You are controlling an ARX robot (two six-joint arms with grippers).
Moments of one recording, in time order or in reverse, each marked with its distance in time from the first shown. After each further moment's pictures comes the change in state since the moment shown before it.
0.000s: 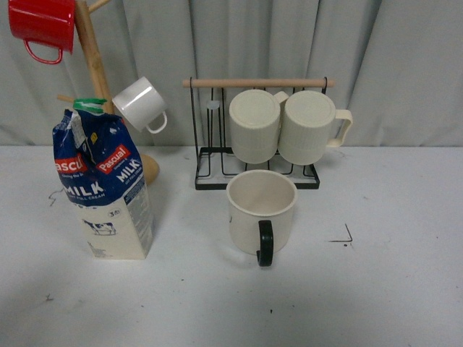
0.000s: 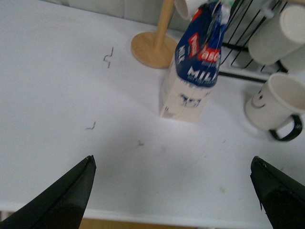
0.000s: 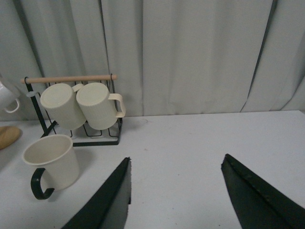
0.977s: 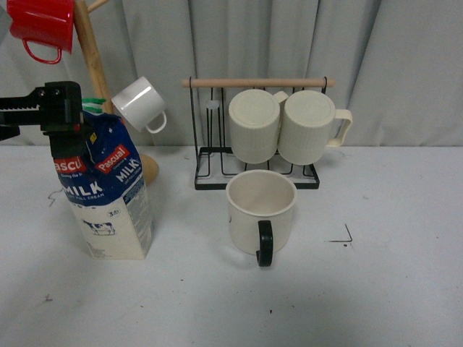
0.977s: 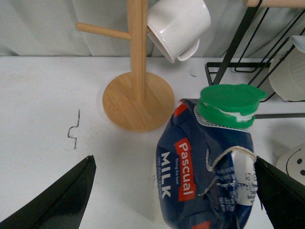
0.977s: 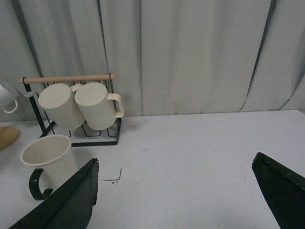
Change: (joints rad) left arm -0.054 1.154 0.489 0.586 -0.014 0.166; right arm 0.000 0.000 0.000 0.000 0.000 0.000
